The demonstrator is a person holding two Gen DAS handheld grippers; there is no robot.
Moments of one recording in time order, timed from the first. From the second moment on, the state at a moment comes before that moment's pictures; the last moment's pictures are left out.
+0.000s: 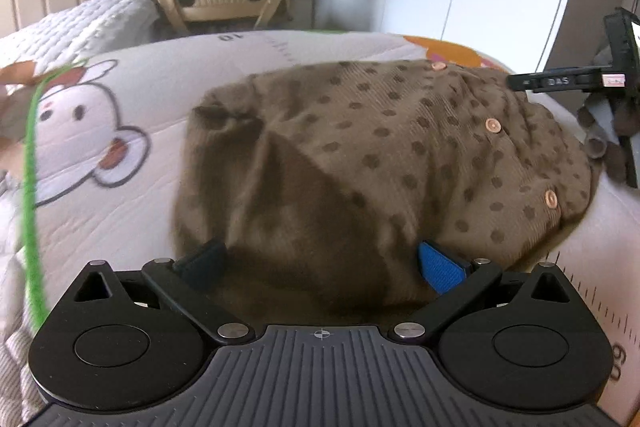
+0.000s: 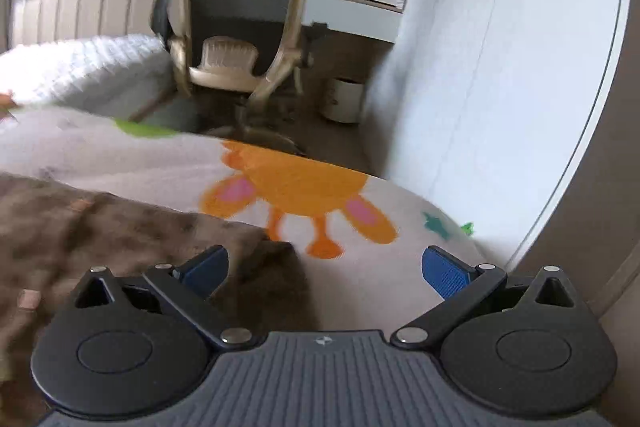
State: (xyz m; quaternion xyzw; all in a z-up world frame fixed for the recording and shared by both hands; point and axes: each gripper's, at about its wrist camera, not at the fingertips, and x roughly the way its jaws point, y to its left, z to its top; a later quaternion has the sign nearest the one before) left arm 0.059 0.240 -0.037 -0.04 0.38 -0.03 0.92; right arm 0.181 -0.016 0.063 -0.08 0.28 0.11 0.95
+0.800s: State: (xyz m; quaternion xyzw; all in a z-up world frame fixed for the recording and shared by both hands) left arm 0.059 0.260 -0.028 -0.10 0.37 0.09 0.92; right arm 0.100 0.115 0.076 -0.13 0.25 0.36 0.89
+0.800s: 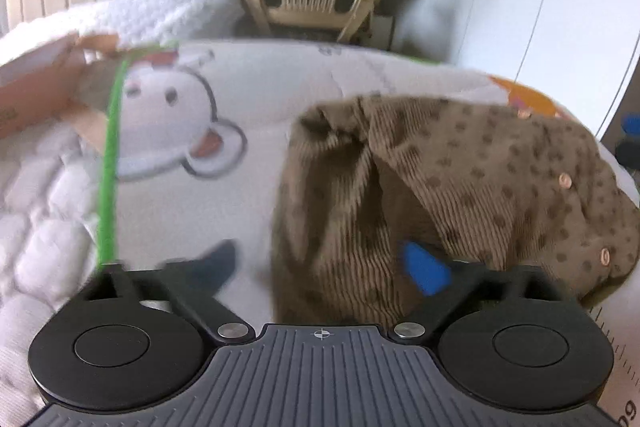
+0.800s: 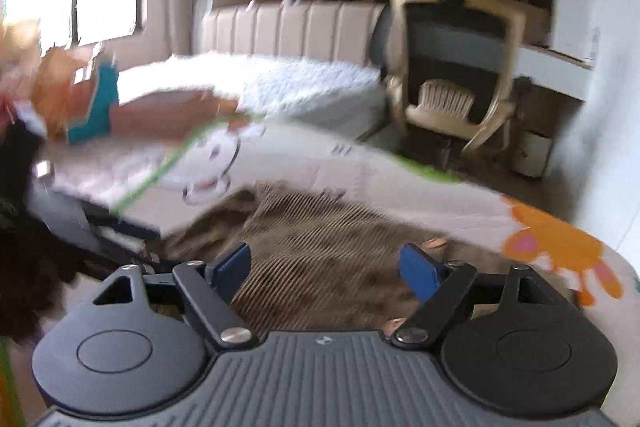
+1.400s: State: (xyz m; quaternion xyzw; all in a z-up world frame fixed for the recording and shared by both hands) left arm 0.095 0.257 0.008 -0.25 0.35 -0.05 0.90; right arm 0.059 0.194 0.036 -0.20 0.27 0.42 0.84
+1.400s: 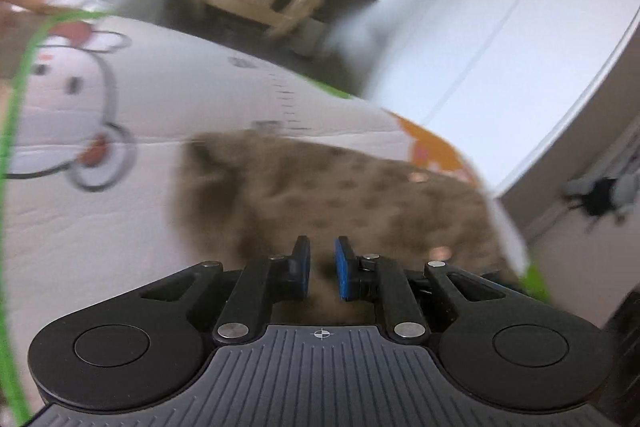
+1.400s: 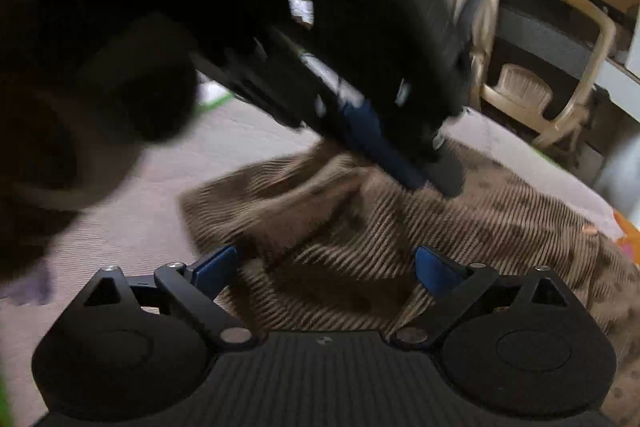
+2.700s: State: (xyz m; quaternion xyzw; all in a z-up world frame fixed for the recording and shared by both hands) left arm 0.082 0.276 0.024 -0.27 0.31 0.01 0.91; right arm 0.071 0.181 0.042 -0.19 0.24 0.41 0.86
